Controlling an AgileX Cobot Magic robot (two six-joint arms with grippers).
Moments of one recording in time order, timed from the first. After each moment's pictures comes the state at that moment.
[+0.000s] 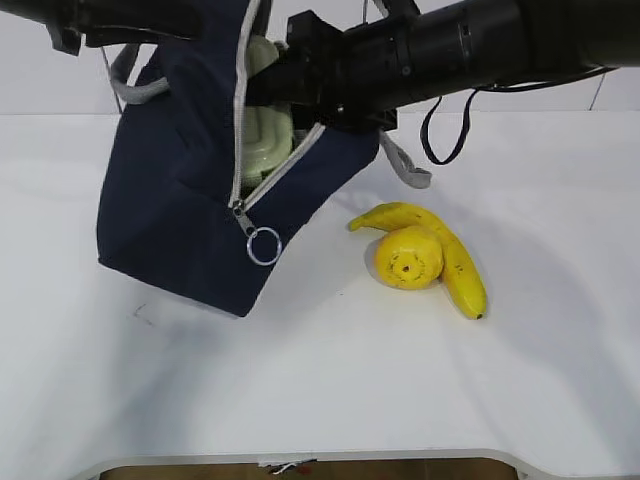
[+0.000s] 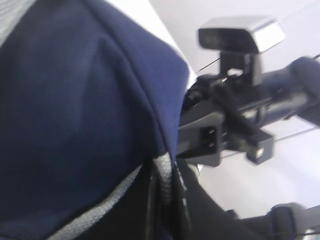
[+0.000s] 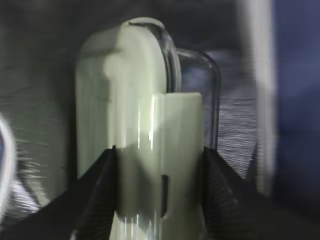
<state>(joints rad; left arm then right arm) -0.08 1.74 -1.51 -1.21 1.21 0.68 0.34 1.88 -1.46 1.36 0.77 -0.77</state>
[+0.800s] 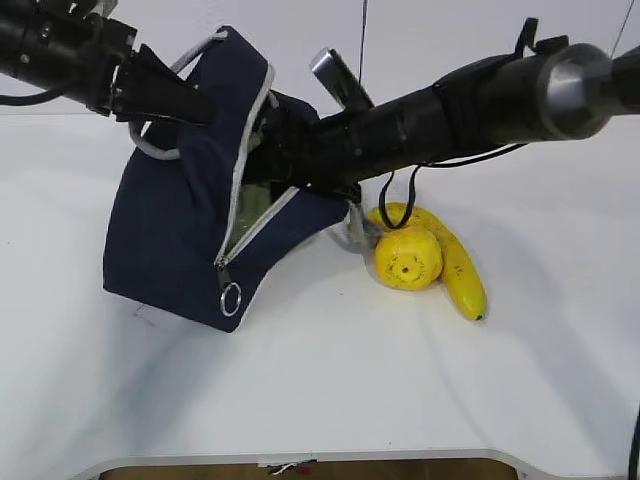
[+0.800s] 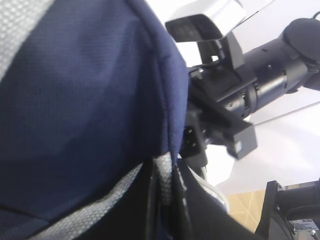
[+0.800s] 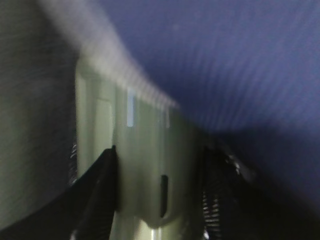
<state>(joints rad) -0.09 1.91 -1.51 -1.15 1.21 0.90 0.35 2.13 -1.54 1.42 0.79 -0.77</state>
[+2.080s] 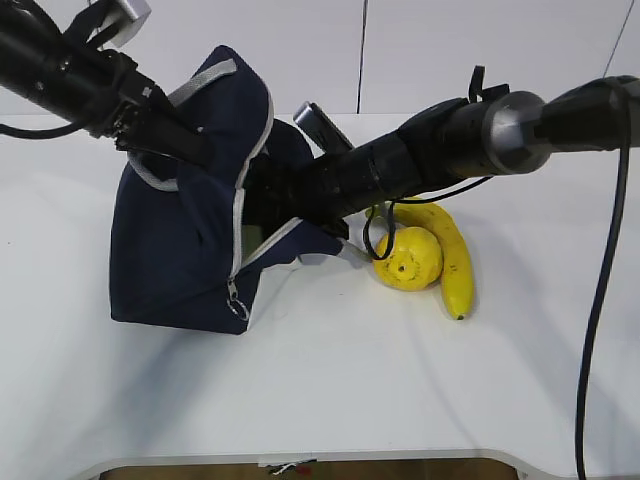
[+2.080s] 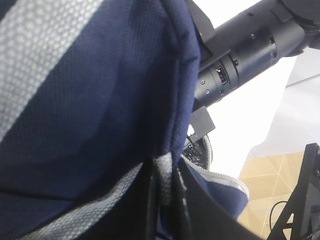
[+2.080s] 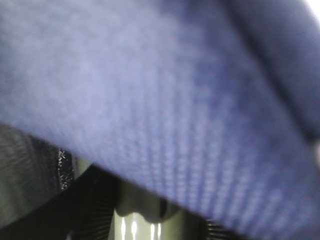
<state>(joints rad) -0.13 1.92 -1.51 -0.98 1.18 0.89 0.38 2.29 -1.63 1.36 0.78 -0.67</state>
